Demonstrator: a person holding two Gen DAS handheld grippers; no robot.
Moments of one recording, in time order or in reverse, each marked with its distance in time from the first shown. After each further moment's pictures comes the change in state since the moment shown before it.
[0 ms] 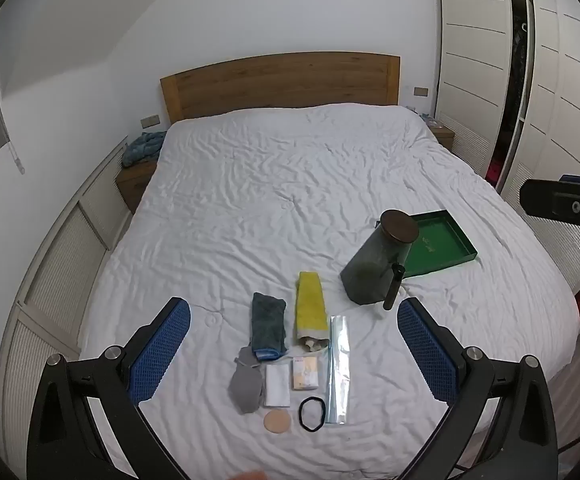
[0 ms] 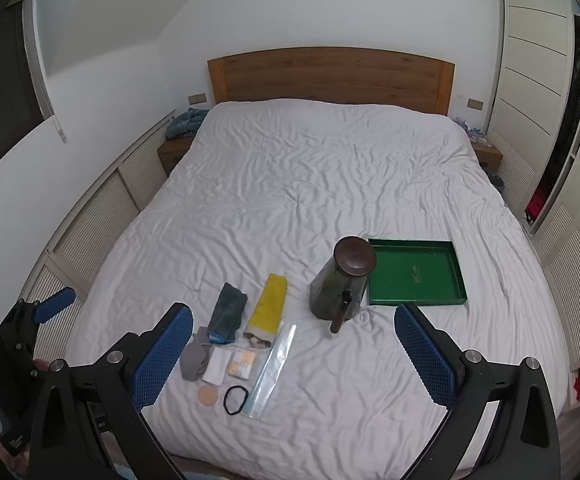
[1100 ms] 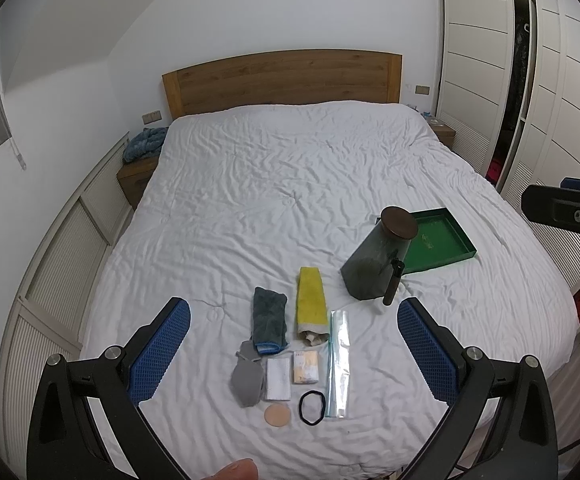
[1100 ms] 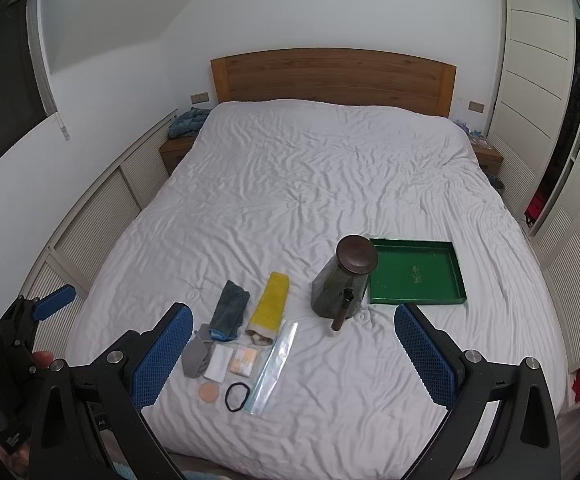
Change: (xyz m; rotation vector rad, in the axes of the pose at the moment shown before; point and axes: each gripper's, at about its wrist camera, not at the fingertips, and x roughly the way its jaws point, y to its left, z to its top) left arm -0.005 0.004 -0.010 -0.004 0.007 -0.001; right arm -0.004 0.004 -0.003 -0.008 -0.004 -0.006
